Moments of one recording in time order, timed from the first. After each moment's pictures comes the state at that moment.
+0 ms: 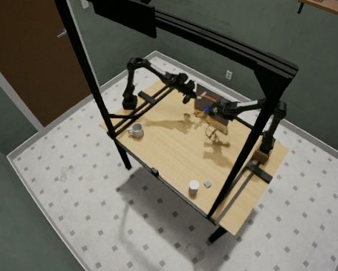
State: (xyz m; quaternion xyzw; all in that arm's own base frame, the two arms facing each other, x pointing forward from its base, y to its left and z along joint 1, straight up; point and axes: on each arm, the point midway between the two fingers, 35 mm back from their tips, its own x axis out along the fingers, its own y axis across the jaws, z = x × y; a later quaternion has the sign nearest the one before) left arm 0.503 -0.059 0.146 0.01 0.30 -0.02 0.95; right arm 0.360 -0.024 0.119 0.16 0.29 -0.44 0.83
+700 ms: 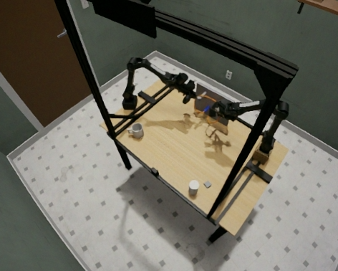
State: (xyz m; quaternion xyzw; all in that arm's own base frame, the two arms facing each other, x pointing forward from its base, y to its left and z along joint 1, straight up) left arm 0.503 -0.059 0.146 0.01 0.30 -0.02 0.95; right arm 0.360 -0.027 0.114 0.15 0.30 -0.41 0.85
